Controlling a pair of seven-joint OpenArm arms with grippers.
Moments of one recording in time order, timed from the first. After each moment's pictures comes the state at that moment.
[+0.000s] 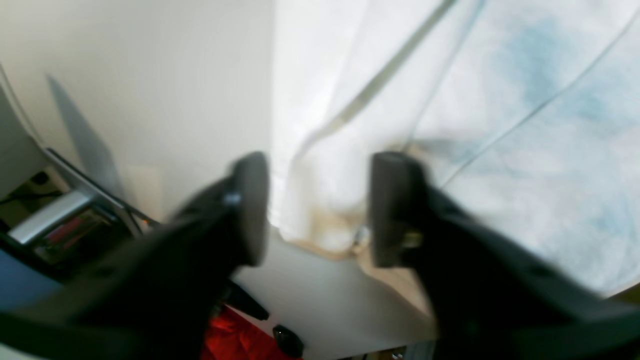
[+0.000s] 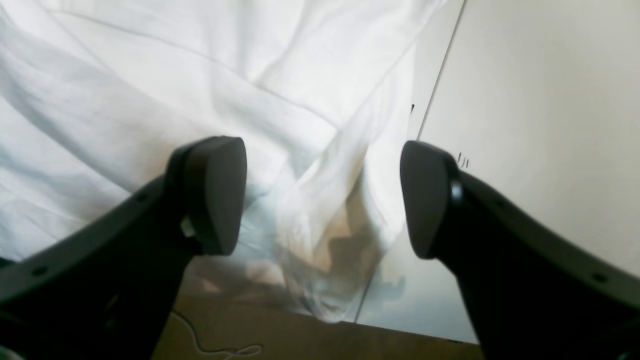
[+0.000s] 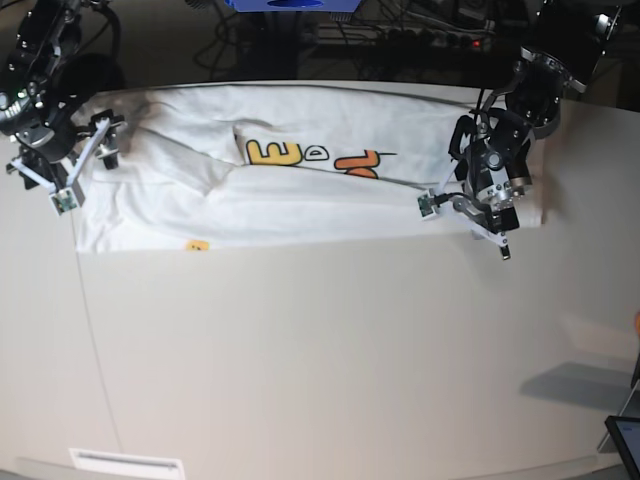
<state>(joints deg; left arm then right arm) -0.1 -36.0 24.3 107.9 5.2 -40.4 73.2 -17.3 6.5 29.7 112.6 13.1 41.2 -65.3</state>
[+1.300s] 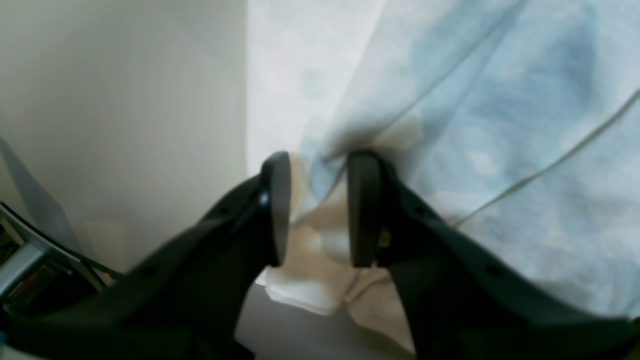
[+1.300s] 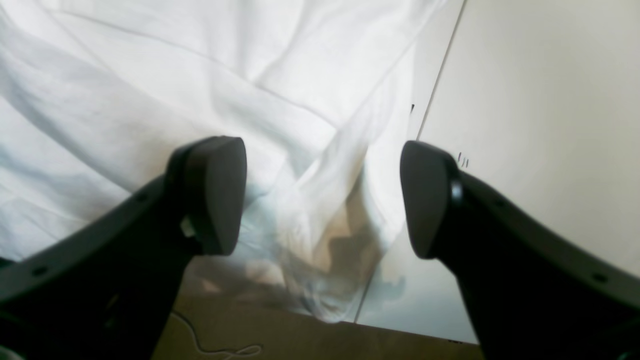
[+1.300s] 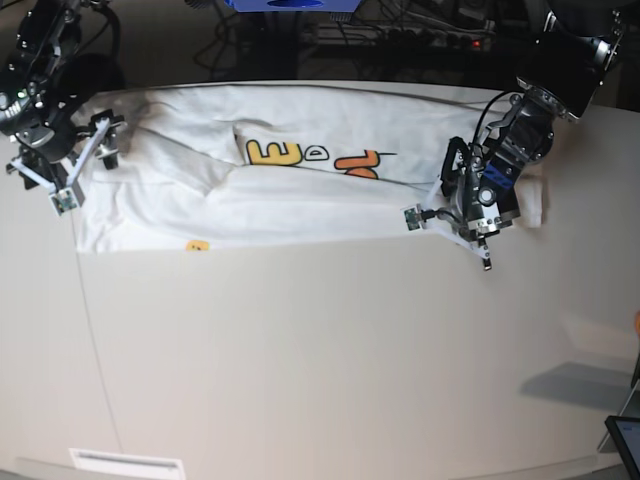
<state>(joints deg) -8.7 -35.5 30.9 98.6 -4.1 -40.4 72.2 -17.3 6.5 29.7 112.6 13.1 41.2 -65.2</state>
